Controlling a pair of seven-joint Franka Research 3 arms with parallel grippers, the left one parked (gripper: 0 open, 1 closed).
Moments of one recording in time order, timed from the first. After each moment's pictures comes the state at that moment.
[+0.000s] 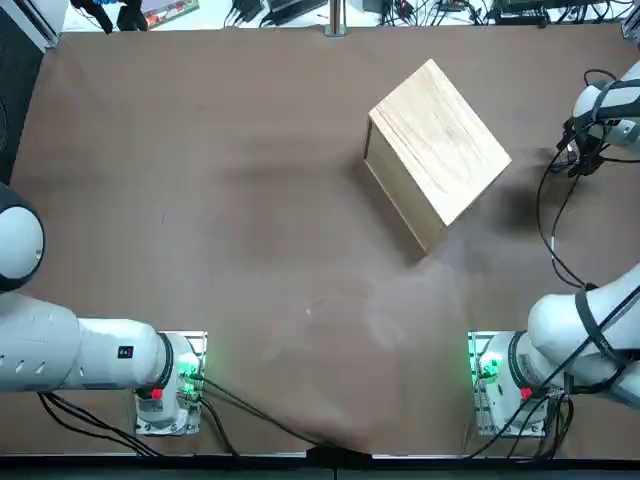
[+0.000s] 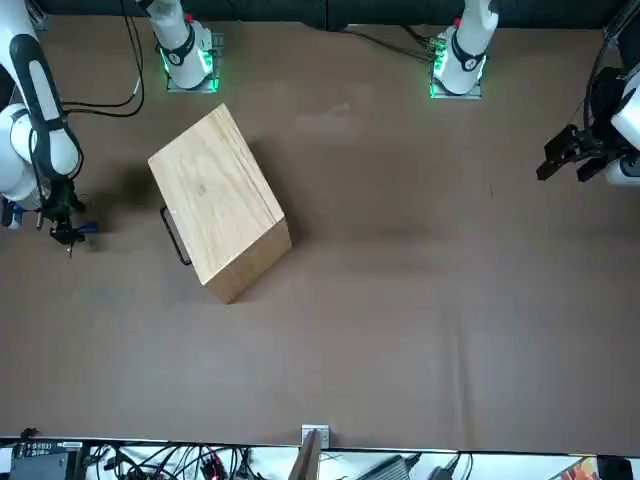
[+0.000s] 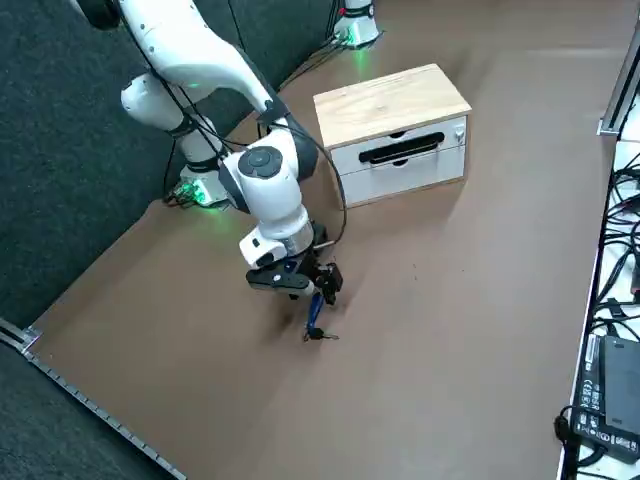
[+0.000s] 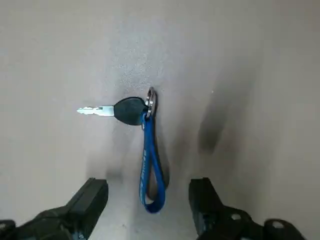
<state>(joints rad) -0.45 0.40 -0.04 -2.16 -0.03 2.60 0.88</state>
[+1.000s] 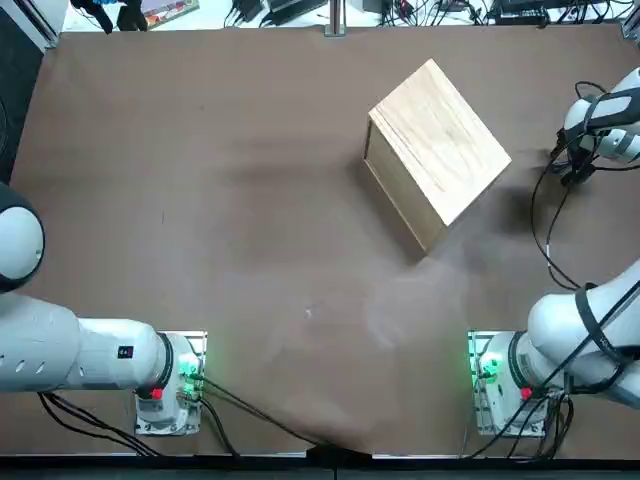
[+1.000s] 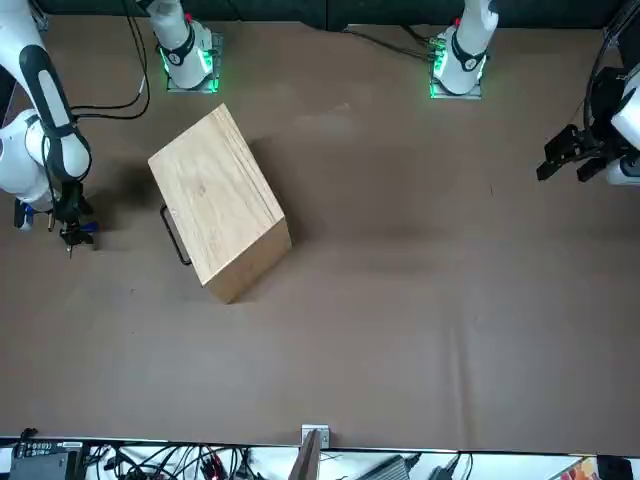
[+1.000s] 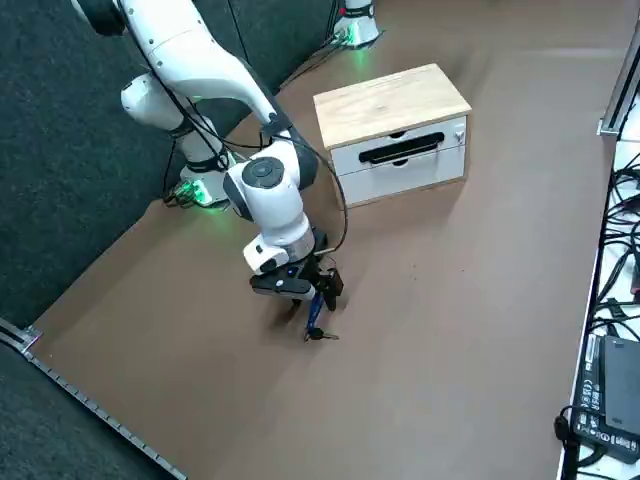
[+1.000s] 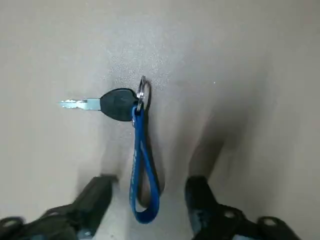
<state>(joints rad) -0.45 0.44 -0.04 -2.19 -0.03 2.68 0.88</state>
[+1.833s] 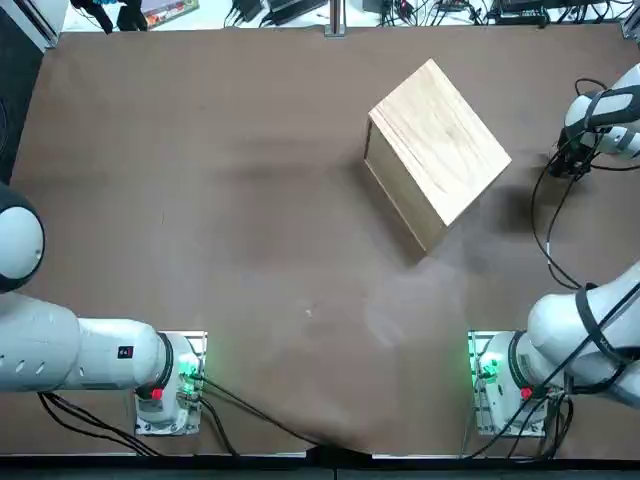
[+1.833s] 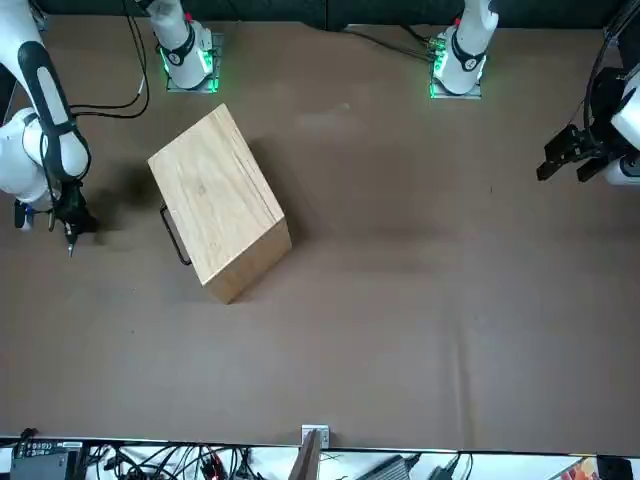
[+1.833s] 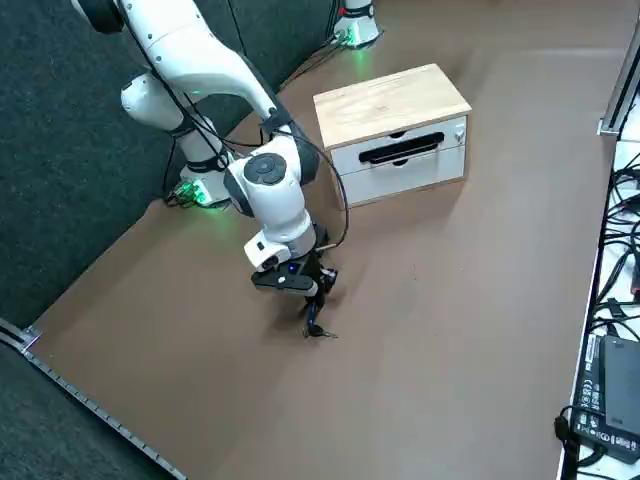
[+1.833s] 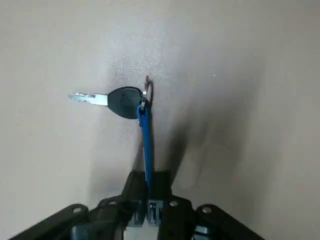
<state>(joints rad) -0.45 0.42 -0.03 -2.19 -0.03 2.64 0.87</state>
